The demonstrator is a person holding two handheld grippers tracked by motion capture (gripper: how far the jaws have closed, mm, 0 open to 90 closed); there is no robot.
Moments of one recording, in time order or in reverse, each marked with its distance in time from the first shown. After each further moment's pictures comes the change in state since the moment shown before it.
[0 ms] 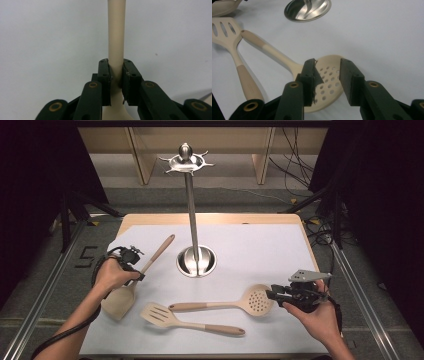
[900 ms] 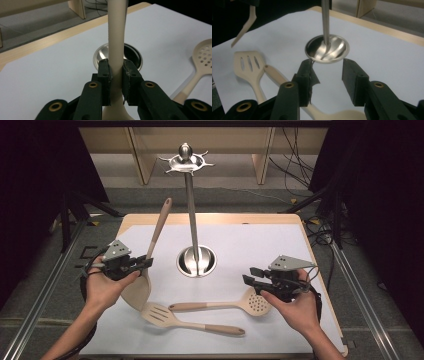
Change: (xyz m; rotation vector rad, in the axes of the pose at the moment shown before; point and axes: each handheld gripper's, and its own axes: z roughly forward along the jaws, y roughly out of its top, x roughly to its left) left arm -0.061 -0.011 -0.076 -0.618 -0.062 0.037; right arm 0.052 0.060 0.010 -0.162 0.052 -0.107
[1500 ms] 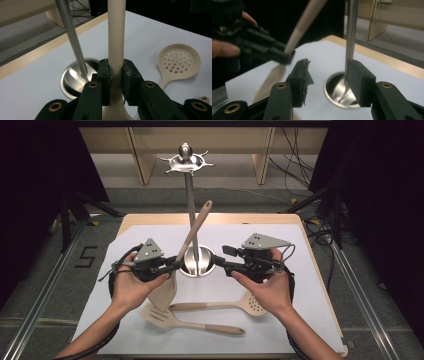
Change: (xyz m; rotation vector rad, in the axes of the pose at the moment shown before) left arm -0.062 0.031 0.028 0.000 -0.123 0.102; right arm 0.035 0.067 0.036 -0.156 0.094 -0.007
